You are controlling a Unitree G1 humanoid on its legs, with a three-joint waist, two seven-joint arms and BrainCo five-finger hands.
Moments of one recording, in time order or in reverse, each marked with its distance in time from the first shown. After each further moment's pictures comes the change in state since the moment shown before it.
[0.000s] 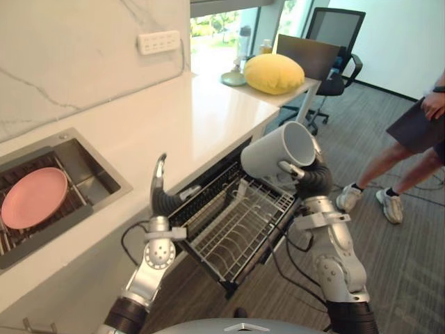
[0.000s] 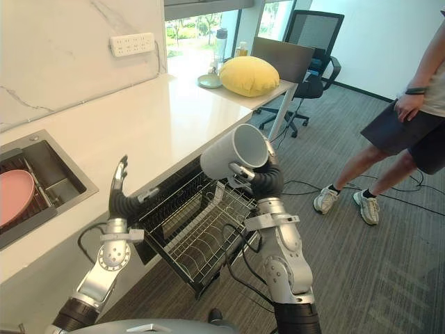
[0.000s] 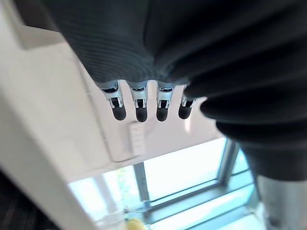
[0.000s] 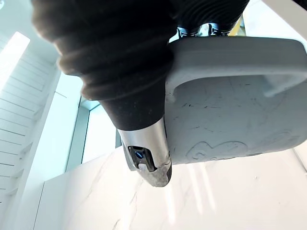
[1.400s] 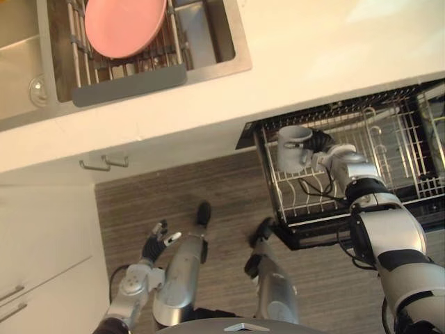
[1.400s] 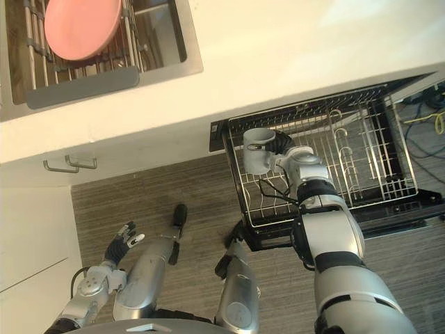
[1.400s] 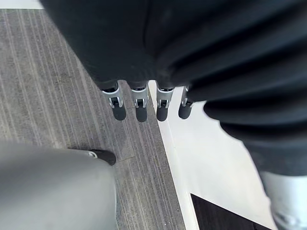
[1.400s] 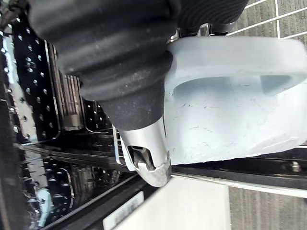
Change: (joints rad) left arm 0.006 0.096 0.003 0.450 -0.495 0.029 -0.471; right arm -1.021 -0.353 0.177 1.531 -0.420 0.165 0.205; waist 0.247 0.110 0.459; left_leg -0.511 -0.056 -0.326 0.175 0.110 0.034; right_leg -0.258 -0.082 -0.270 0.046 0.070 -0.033
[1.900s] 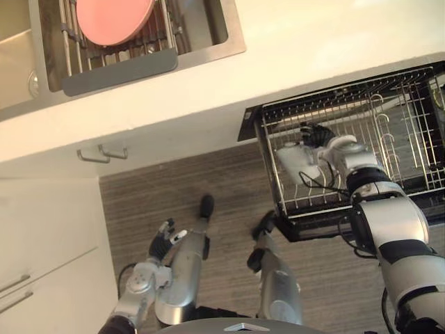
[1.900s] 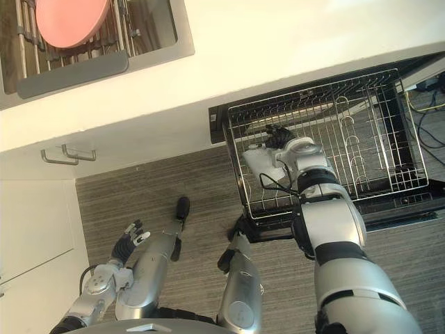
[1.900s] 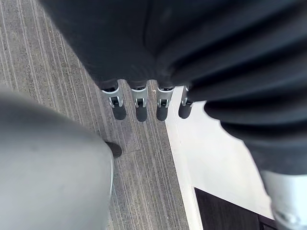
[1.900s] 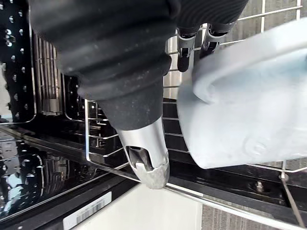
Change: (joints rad) left arm -0.013 -0.020 -0.034 0.000 -0.031 0.001 0.002; right arm -0.079 -0.008 0.072 -0.010 -0.091 -0.003 -0.002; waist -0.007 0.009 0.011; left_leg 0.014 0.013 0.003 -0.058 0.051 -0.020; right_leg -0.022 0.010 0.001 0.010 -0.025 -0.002
